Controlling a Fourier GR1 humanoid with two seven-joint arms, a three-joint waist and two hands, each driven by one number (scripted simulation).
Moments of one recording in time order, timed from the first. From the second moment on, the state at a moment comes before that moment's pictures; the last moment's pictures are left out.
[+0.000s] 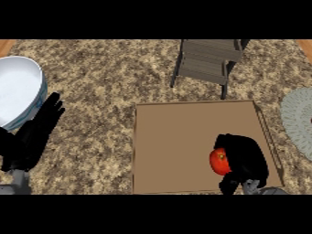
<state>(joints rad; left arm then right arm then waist) -0.03 0.35 -0.06 -1.56 0.25 0.05 0.16 -0.07 -0.28 0.47 -1.68 0.96 0.28 0.69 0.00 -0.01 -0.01</state>
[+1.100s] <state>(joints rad) -0.05 0.33 -0.03 -1.56 0.22 0.03 0.17 -0.33 -0.76 -0.19 -1.54 0.60 0.26 0.10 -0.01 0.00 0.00</state>
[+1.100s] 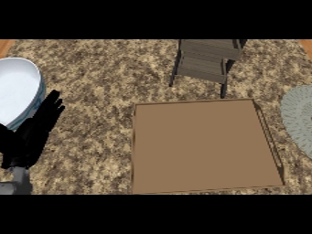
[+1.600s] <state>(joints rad) -0.06 0.31 -0.04 -1.57 0.21 0.03 0.20 -0.65 -0.92 -0.43 -1.32 0.24 0.47 -0.03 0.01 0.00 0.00</state>
